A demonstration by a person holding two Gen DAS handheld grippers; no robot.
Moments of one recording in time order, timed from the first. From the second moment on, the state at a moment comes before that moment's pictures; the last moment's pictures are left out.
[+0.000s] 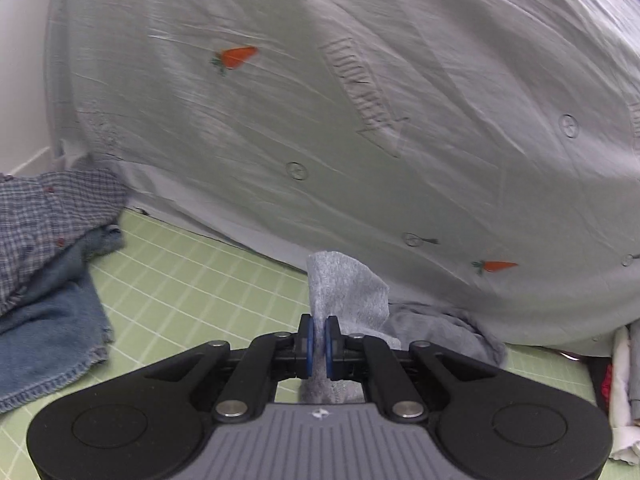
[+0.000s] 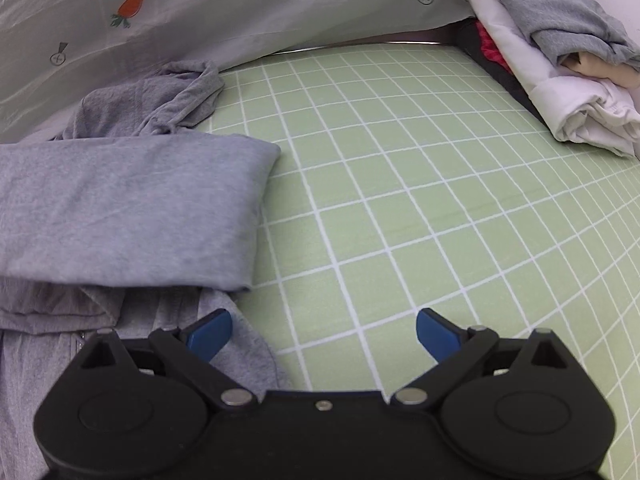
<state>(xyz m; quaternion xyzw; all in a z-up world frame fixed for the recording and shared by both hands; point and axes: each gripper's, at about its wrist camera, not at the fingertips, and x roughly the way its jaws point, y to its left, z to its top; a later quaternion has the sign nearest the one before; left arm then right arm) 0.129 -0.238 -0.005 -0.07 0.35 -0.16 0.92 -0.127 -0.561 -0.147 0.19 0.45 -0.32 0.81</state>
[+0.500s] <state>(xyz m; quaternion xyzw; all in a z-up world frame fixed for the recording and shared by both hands) 0.134 -0.219 -0.108 -0.02 0.49 -0.10 0.87 -0.084 -0.522 -0.141 0.16 0.45 -0.26 0.84</state>
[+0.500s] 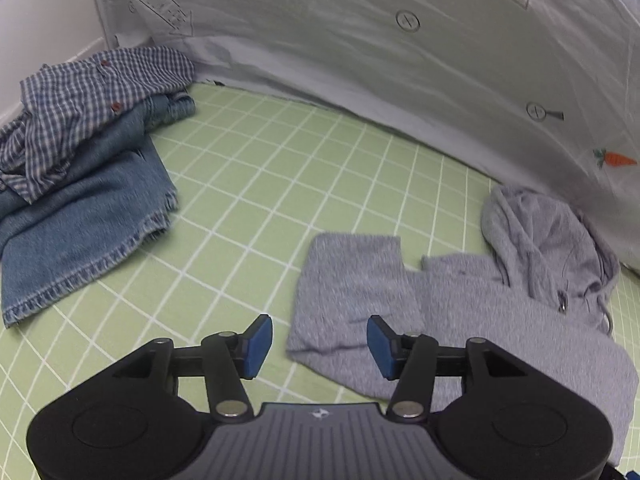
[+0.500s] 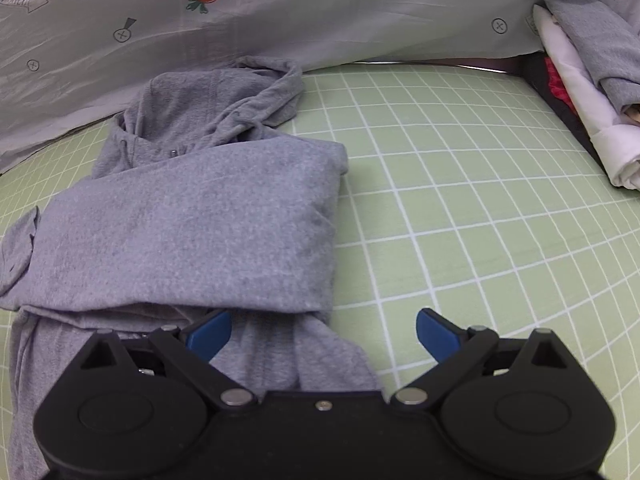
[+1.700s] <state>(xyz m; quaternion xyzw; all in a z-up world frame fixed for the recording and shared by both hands) 0.148 -0.272 -0.150 0.07 0.48 -0.17 0.86 -0.104 -0.544 -0.143 0.19 0.44 -0.38 0.79</state>
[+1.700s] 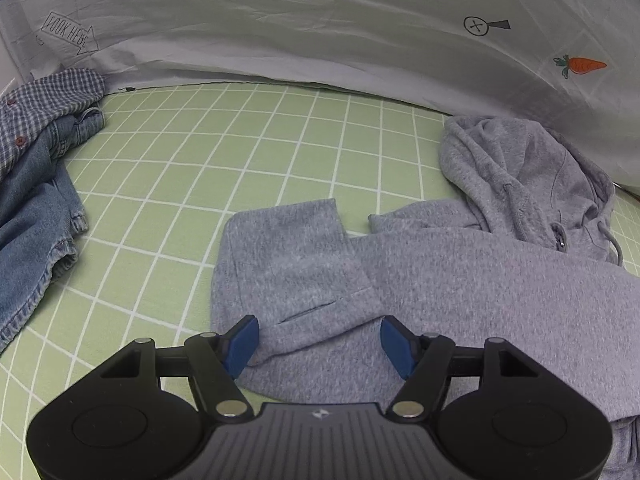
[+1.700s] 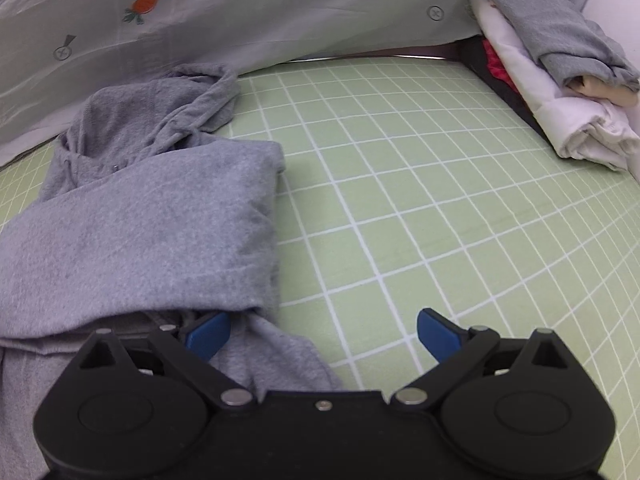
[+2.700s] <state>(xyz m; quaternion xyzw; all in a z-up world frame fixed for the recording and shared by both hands) 0.079 -0.358 -0.079 0.01 0.47 -0.32 0.82 -0.154 -0.570 -0.128 0.26 0.36 -0.44 0.78</state>
